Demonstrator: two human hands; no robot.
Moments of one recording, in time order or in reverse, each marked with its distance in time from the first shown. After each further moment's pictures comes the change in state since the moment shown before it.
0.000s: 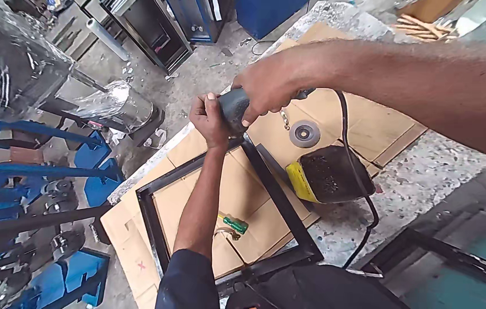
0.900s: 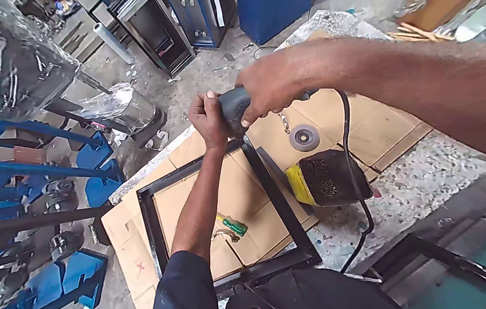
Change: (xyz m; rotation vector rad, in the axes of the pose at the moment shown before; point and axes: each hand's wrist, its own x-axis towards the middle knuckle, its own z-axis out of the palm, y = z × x) left_hand 0.009 0.017 0.006 -0.011 -0.011 -0.009; right_hand -0.017 -0.007 -0.012 -0.010 0.018 0.009
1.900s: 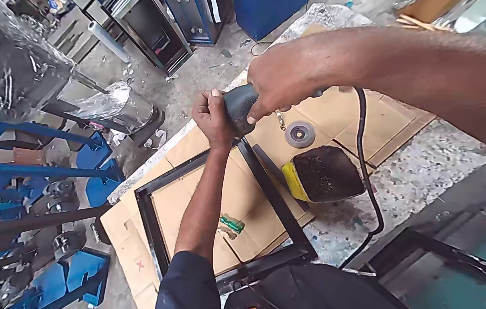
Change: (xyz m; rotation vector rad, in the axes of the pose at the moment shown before) left_hand -0.015 0.004 0.022 -0.040 -0.010 -0.046; right_hand -0.032 0.010 -0.002 -0.037 0.024 0.078
